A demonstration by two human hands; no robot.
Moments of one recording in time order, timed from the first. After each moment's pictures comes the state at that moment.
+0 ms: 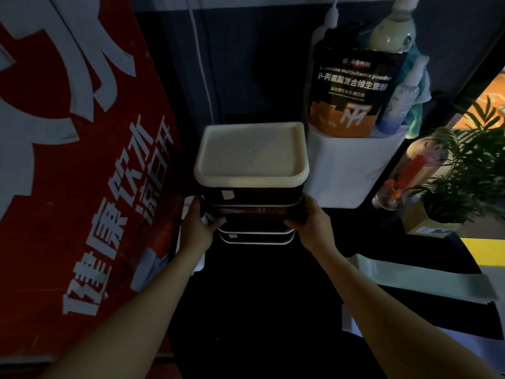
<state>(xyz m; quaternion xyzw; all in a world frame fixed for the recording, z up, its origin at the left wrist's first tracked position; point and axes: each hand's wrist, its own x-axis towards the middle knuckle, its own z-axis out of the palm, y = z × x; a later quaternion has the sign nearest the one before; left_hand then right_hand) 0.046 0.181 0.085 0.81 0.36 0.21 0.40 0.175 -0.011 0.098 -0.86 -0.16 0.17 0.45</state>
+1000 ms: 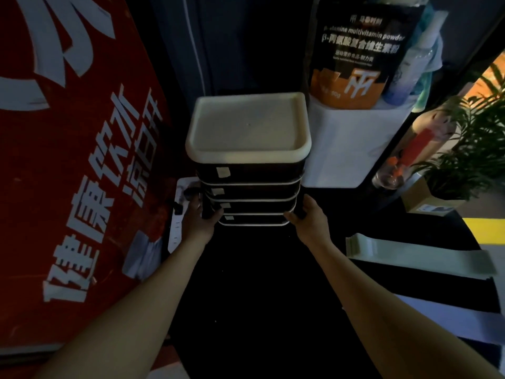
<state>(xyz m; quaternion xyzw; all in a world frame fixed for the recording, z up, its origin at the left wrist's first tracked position) 0.044 0.180 0.042 0.73 0.43 0.14 0.52 0.166 -0.015 0.044 -0.84 -0.12 0.21 0.48</state>
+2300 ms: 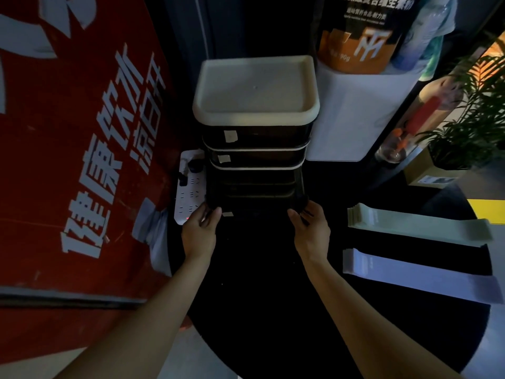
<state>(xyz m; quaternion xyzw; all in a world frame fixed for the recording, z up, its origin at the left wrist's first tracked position) -0.031 0.128 0.024 0.69 0.43 0.22 0.54 0.074 -0.037 0.036 -0.79 0.01 0.16 0.59</state>
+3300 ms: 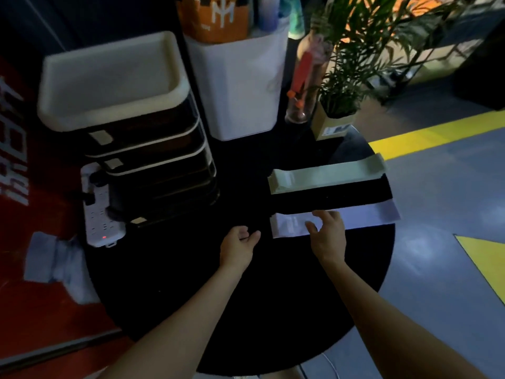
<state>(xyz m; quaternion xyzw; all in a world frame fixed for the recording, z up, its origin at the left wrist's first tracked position) 0.031 -0.052 0.002 0.71 0.38 -0.15 0.57 0.092 -0.229 -0.018 -0.93 0.09 0.10 0.35</state>
